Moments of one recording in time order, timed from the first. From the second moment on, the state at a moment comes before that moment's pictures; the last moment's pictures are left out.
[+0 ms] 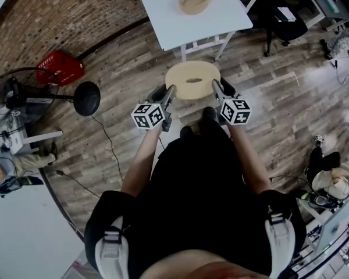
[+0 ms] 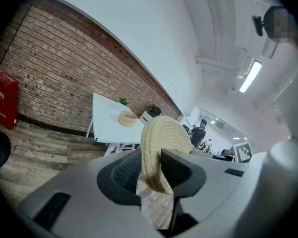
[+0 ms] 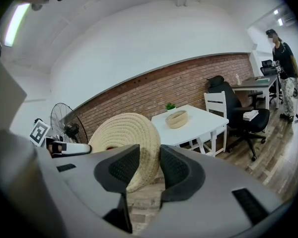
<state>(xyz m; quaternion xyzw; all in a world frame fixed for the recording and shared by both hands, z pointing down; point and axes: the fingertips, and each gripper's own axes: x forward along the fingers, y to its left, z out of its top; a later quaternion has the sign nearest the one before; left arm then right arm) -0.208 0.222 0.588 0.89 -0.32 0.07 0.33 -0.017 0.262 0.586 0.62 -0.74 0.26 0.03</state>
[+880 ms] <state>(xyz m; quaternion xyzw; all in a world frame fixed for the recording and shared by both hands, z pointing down) -0.148 0.172 0.580 0.86 -0.37 0.06 0.34 0.047 0.192 0.588 0.58 -0.77 0.28 0.05</state>
